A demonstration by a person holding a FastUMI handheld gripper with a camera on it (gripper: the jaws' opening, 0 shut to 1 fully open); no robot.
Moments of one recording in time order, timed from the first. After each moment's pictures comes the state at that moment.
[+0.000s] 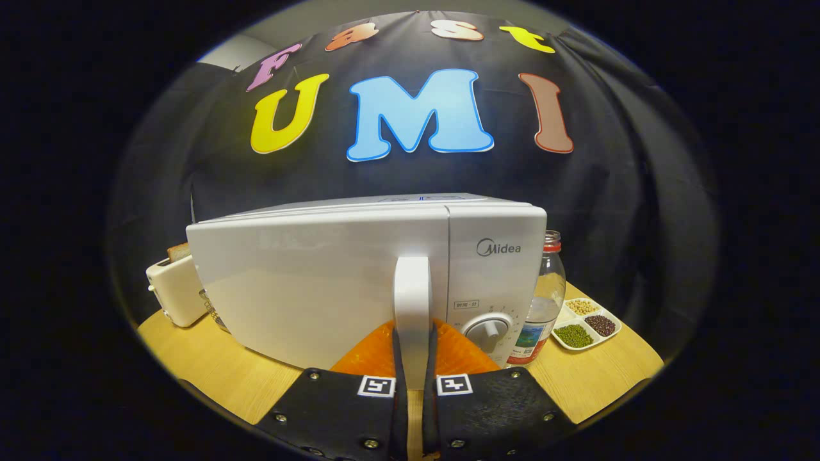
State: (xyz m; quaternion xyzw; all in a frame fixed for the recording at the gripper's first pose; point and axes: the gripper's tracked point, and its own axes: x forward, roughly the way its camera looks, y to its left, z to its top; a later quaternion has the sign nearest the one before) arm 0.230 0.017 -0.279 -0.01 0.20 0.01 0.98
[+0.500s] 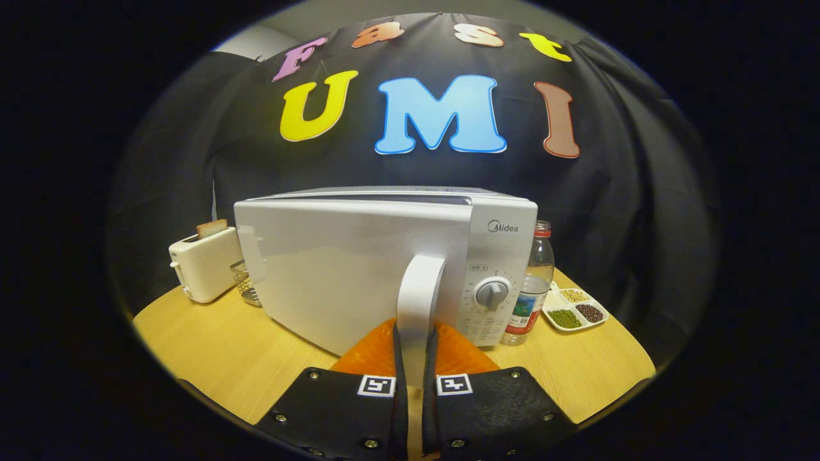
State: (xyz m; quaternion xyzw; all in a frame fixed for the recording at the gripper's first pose) arm 0.142 0.046 -0.269 -0.04 0.22 0.05 0.97
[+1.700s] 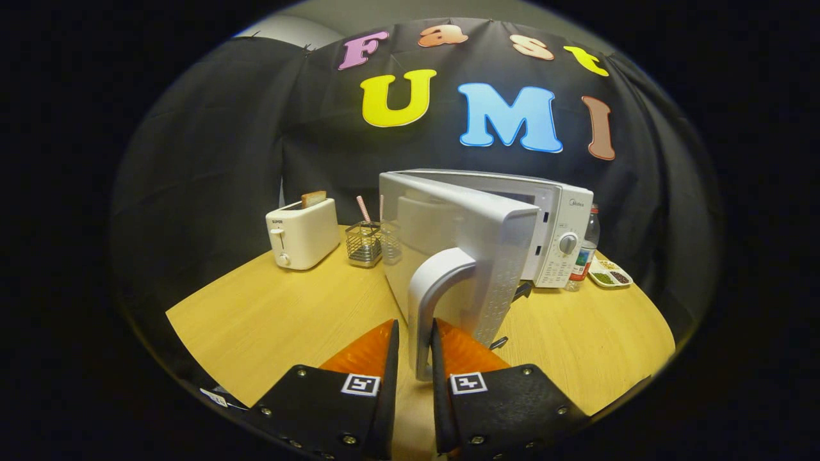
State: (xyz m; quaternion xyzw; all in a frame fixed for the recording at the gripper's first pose) arm -0.025 0.207 -0.262 -0.05 0.26 0.12 0.96
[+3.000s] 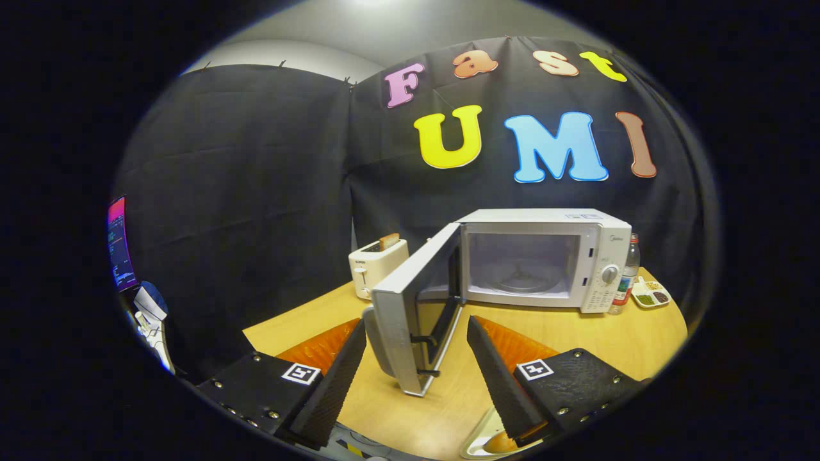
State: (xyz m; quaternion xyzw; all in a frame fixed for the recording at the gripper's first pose) arm -0.077 0.211 -0.176 0.00 0.20 0.26 0.95
